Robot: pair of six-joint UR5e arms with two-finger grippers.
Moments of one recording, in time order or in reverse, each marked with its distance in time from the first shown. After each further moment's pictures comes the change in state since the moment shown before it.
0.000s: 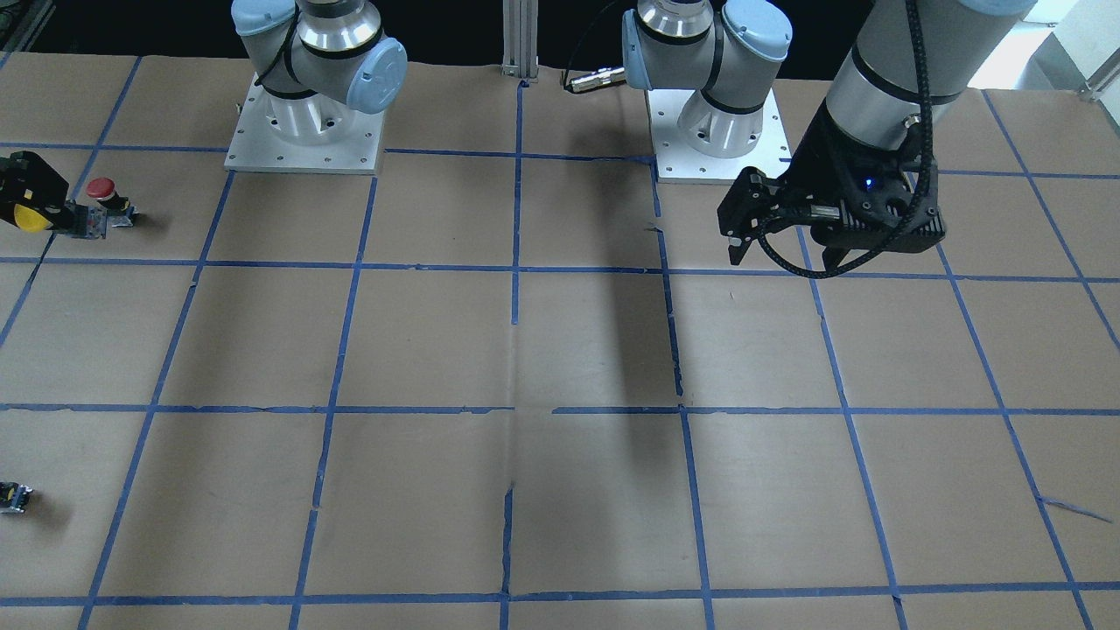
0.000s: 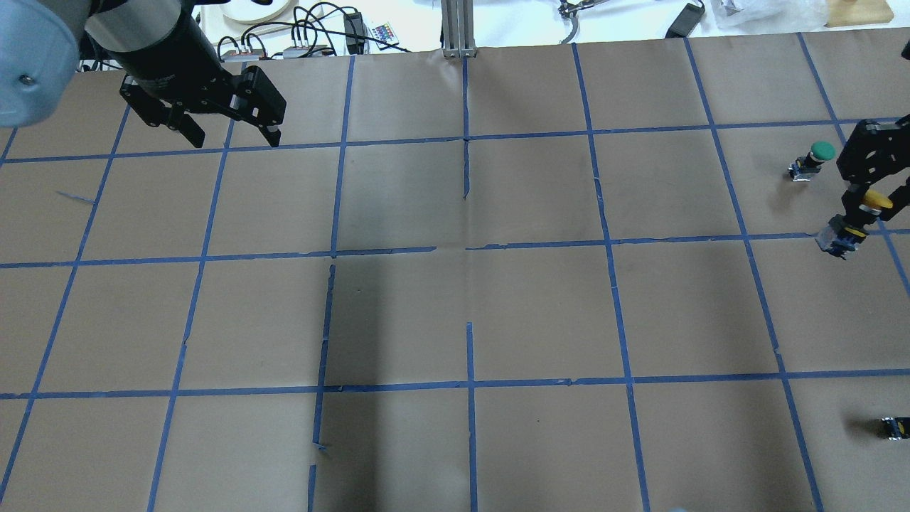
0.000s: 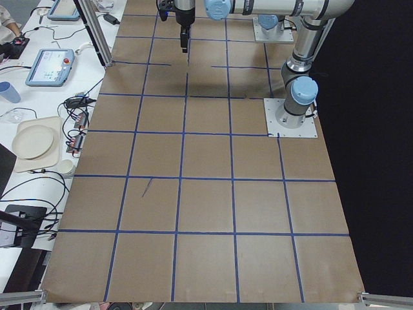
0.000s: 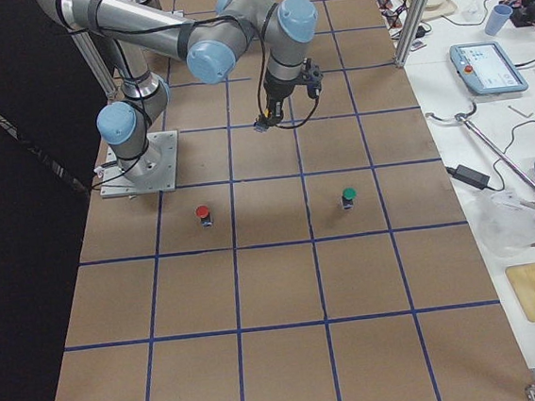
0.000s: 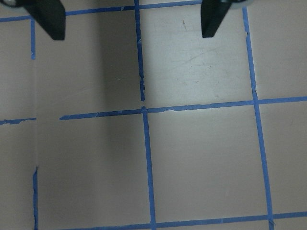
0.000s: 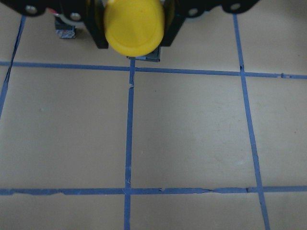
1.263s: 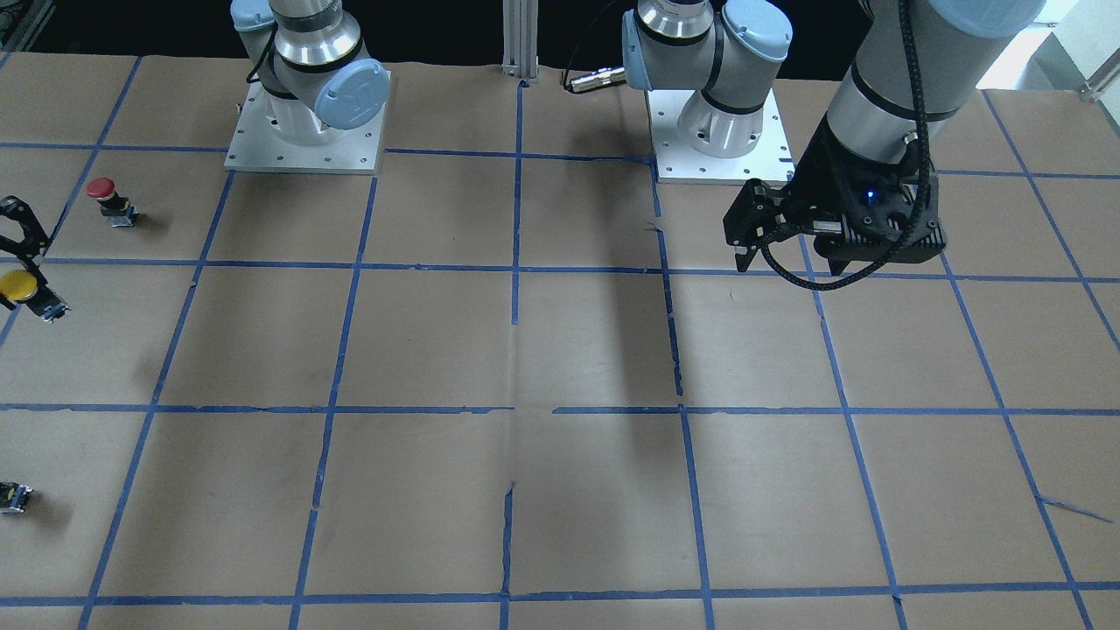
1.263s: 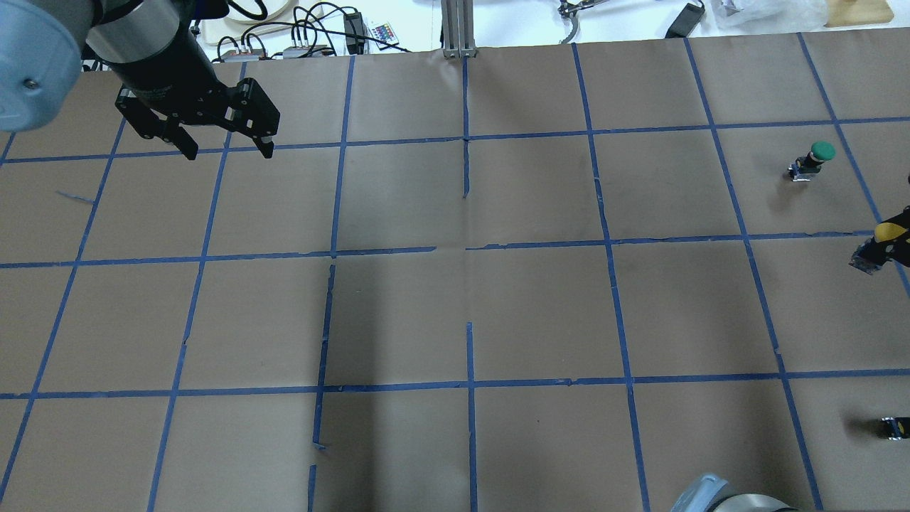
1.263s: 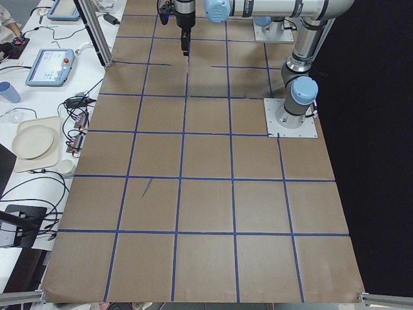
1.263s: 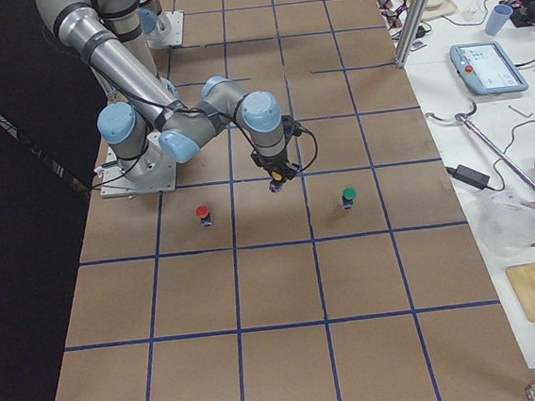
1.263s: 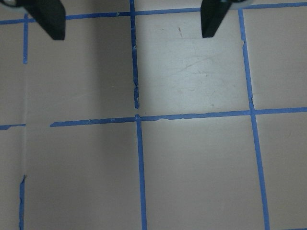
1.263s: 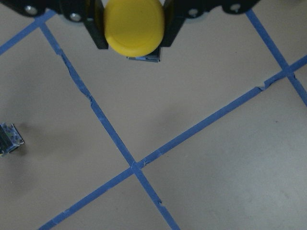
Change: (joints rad) left arm 0.004 -0.008 -0.011 0.010 0.032 -0.009; right arm -0.290 0.009 0.406 -0.630 0.213 -1.256
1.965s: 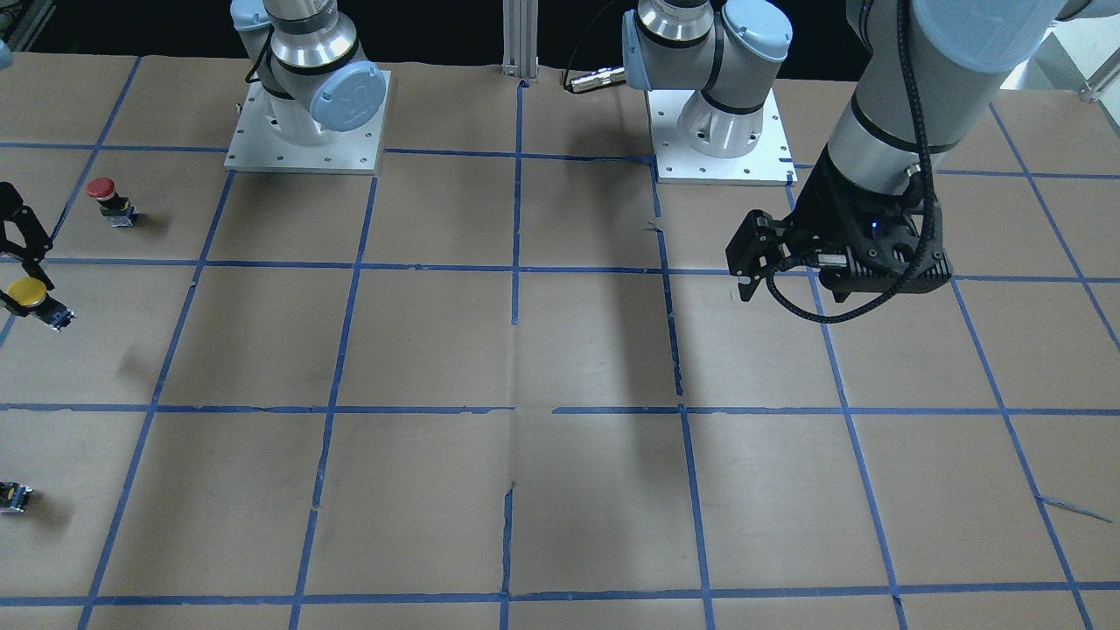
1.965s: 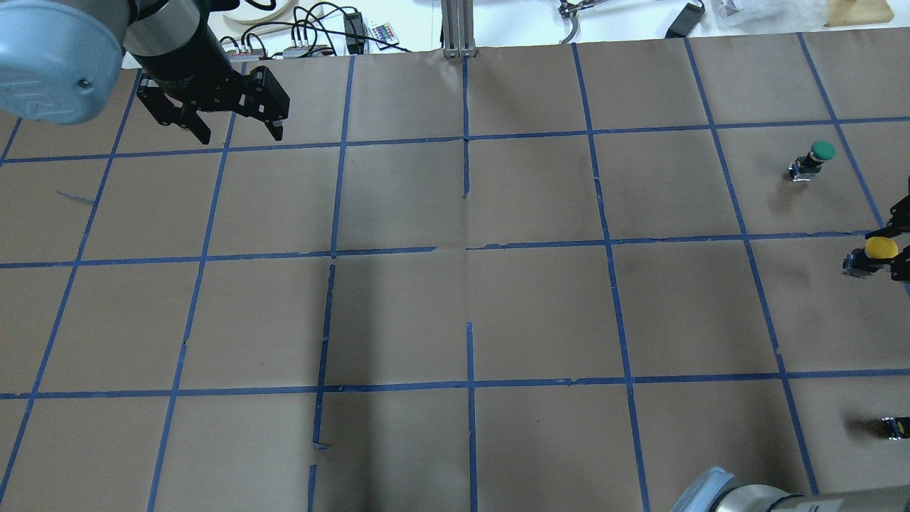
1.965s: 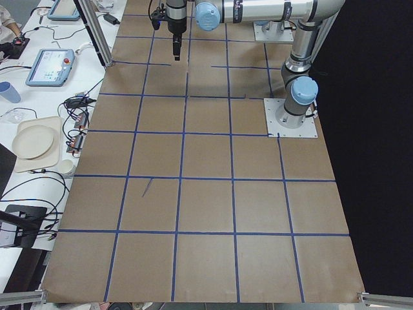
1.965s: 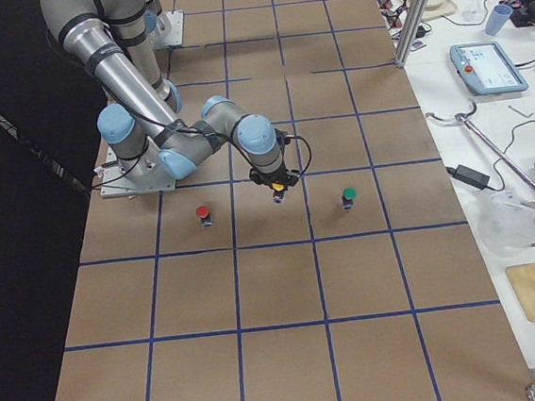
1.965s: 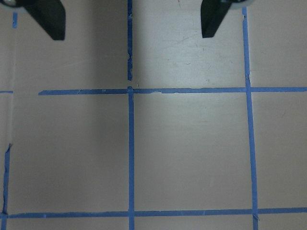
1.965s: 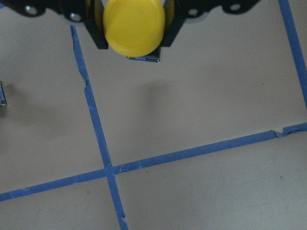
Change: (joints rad) left arm -0.002 -0.059 0.000 0.113 -0.002 -0.027; right arm -0.037 0.074 0.040 -0.092 0.031 -0.334
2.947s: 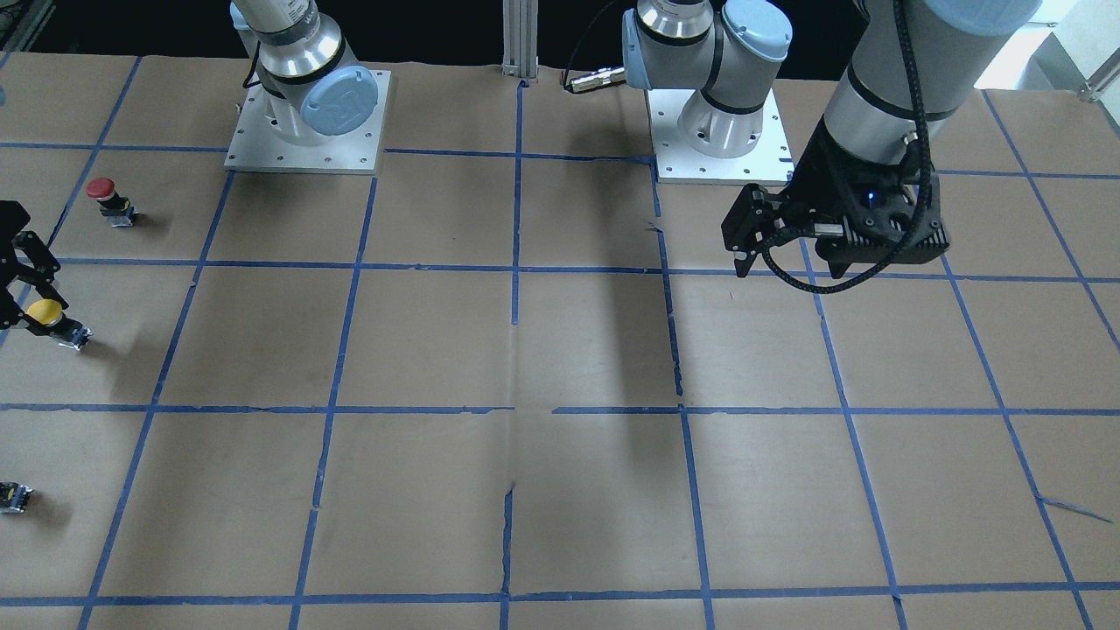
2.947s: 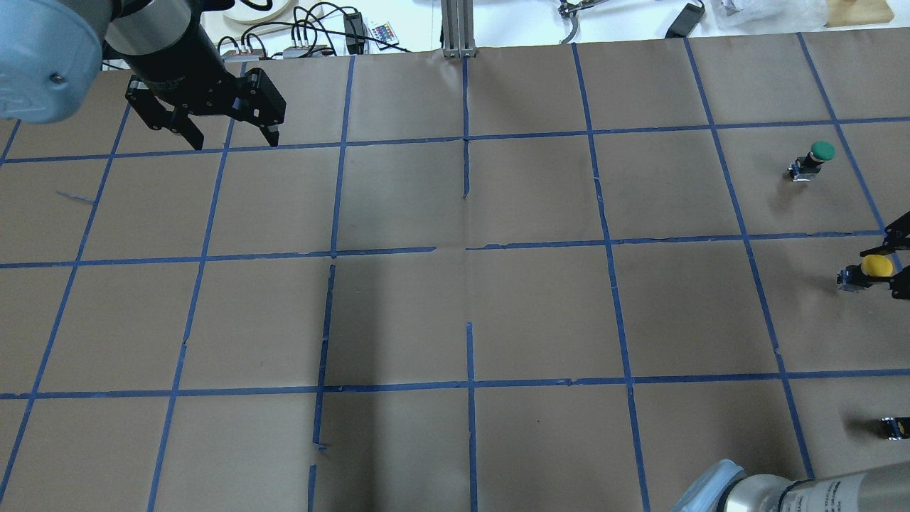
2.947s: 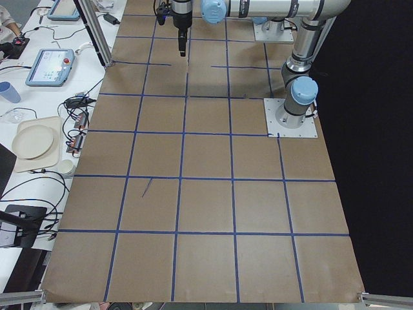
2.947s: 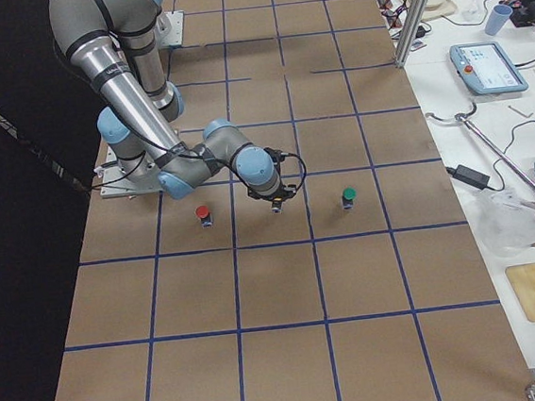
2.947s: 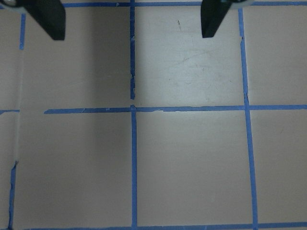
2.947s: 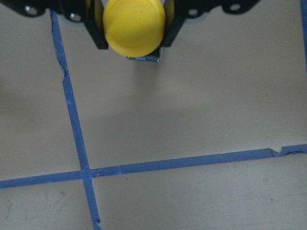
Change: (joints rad) left arm -0.008 0.057 0.010 -0.109 0.006 0.004; right arm -0.061 0.078 0.006 0.013 0.085 -0.165
